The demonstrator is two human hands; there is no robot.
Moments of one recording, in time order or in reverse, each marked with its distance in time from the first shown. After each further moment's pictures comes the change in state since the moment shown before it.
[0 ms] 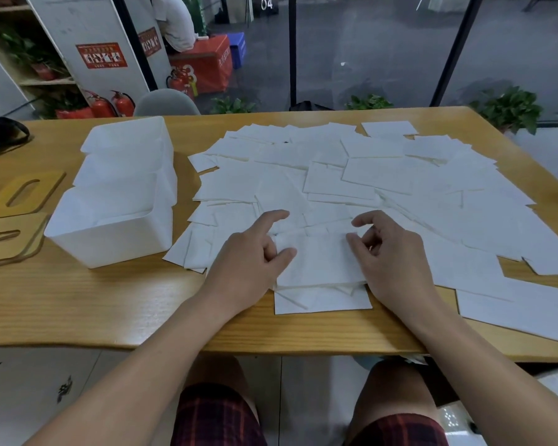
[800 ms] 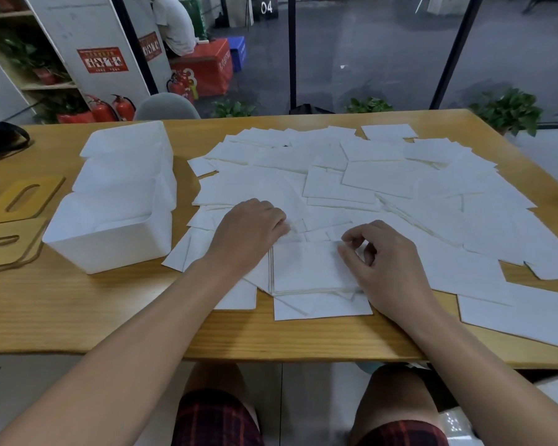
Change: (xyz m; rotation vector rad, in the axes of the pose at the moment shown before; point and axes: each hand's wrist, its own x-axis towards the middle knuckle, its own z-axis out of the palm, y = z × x) left_hand 0.060 -0.005 -0.011 0.515 0.022 0.267; right_hand -0.001 0.000 0.000 -0.049 -0.053 -0.109
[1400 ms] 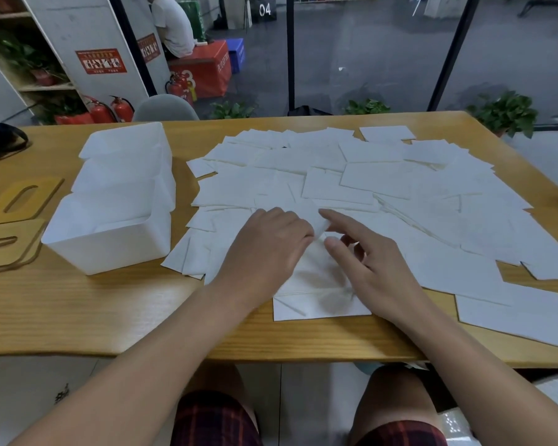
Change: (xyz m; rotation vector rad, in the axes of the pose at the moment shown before) left_hand -0.024 0.051 -0.019 -0.057 0.140 0.177; right_hand 0.001 -0.019 -0.001 0.278 -0.148 -0.003
